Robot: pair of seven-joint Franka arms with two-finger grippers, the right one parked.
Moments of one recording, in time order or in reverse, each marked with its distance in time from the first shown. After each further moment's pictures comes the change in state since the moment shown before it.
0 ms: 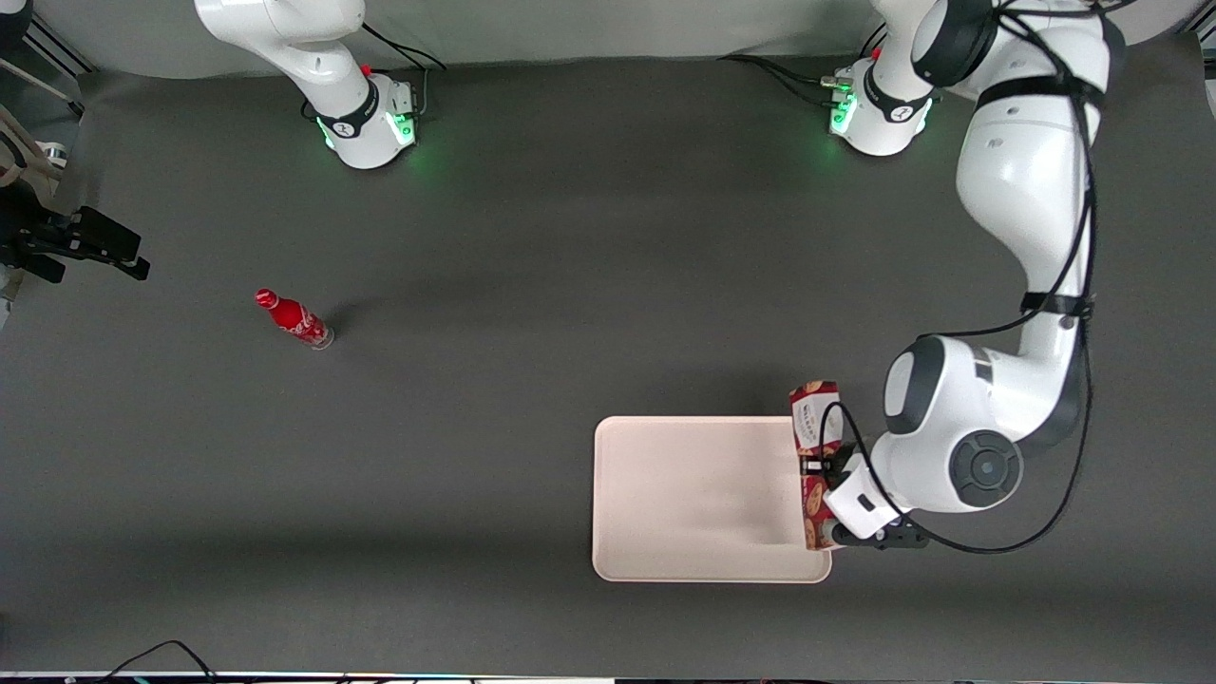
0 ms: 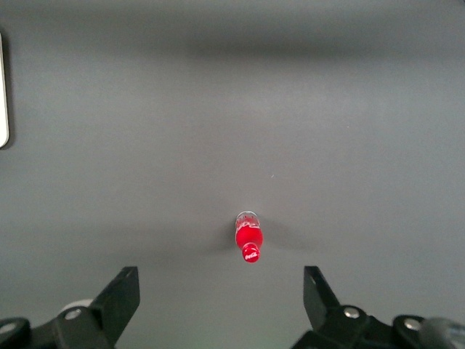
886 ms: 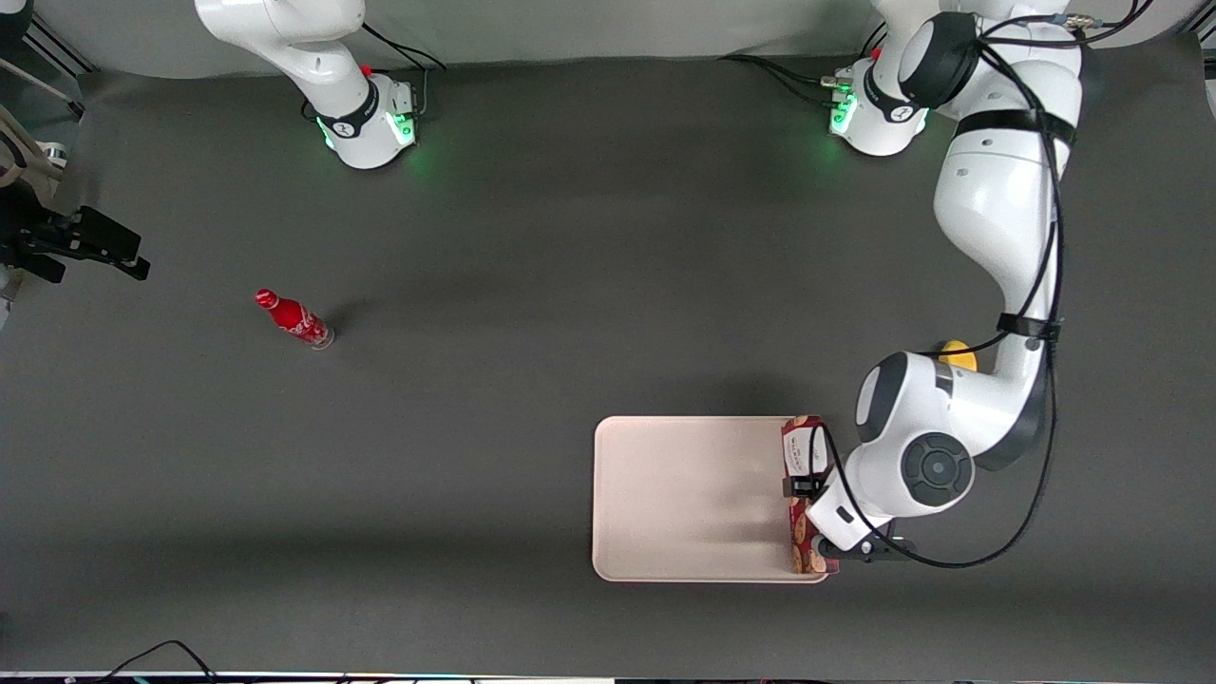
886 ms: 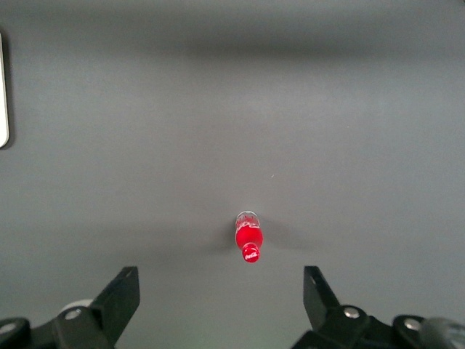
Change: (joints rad) arm -0.016 0.061 -0.010 0.039 0.141 0.073 -0.088
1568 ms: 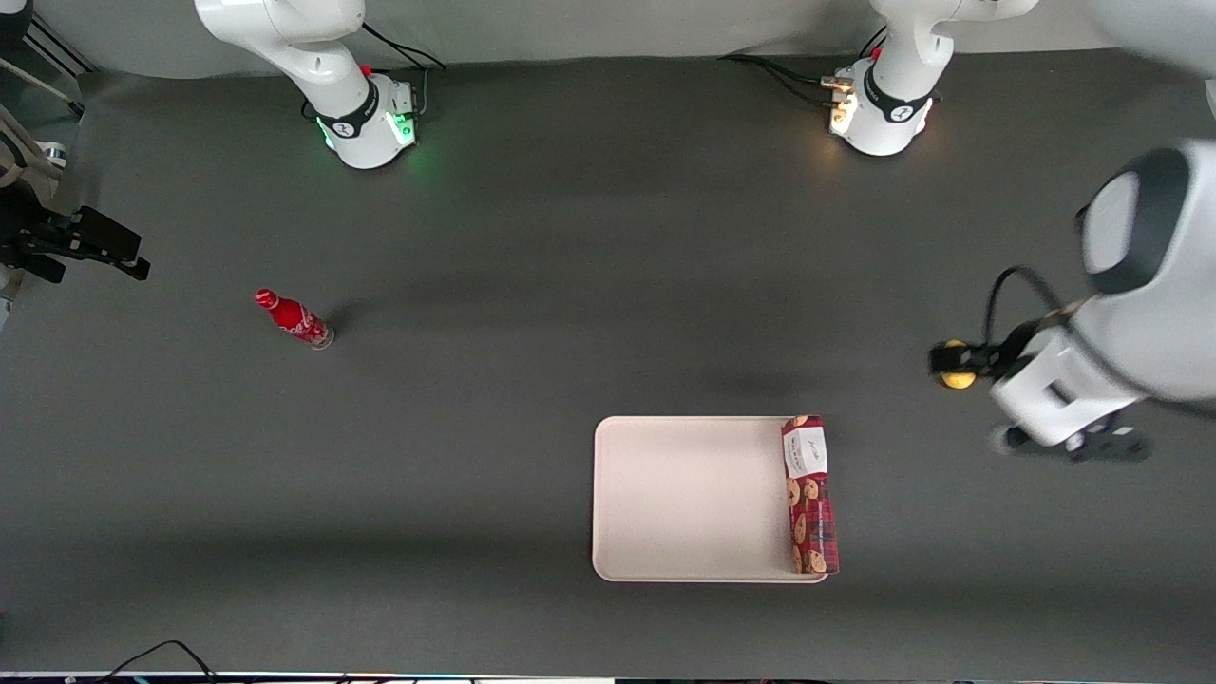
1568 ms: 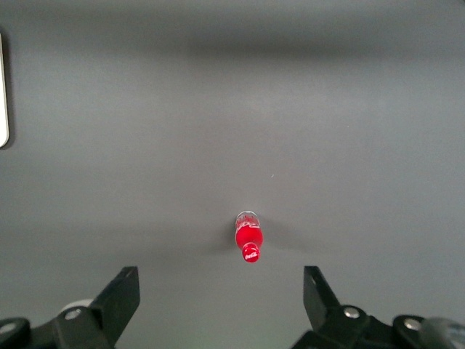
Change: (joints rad) arm 0.061 -0.506 0.130 -0.108 -0.078 -0.567 0.223
